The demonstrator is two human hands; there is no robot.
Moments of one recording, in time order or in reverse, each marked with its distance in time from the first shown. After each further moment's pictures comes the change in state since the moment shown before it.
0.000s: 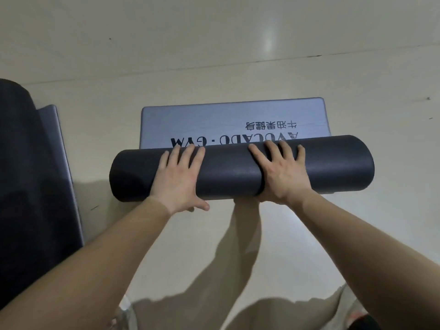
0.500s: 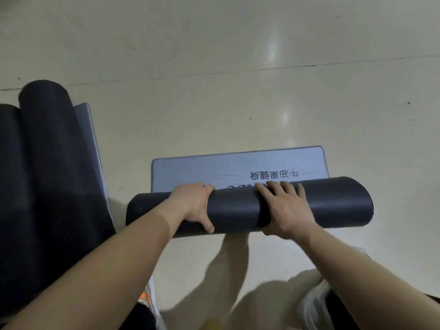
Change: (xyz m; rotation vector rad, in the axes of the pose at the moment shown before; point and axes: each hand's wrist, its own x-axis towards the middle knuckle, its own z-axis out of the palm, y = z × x) left_hand -0.085 0.019 -0.017 -0.170 -0.502 0.113; right_hand -0.143 -0.031 -0.010 0.081 -0.156 -0.041
